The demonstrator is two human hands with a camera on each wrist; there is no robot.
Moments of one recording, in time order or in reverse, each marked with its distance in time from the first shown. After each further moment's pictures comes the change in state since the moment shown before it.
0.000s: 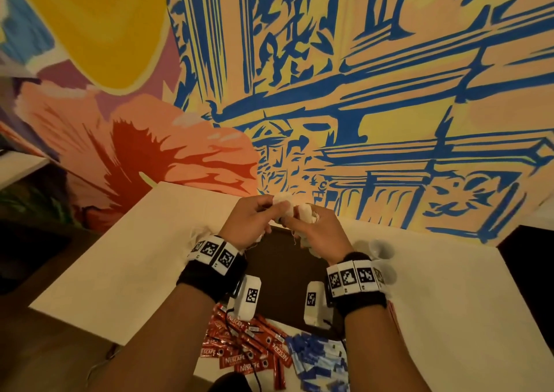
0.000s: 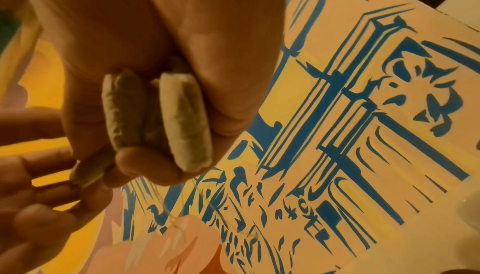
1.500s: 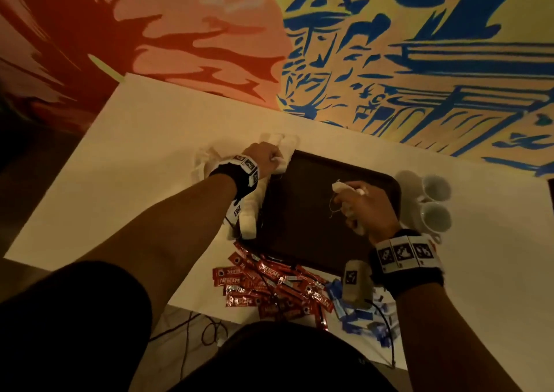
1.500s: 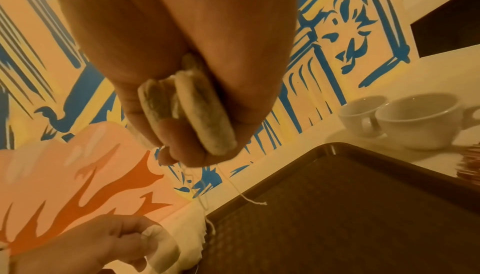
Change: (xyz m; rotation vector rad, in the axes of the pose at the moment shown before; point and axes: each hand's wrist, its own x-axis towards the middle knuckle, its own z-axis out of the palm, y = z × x) left_hand 0.179 -0.270 -0.066 0.739 -0.441 -0.219; right_hand 0.069 0.101 0.062 -0.084 0.210 0.718
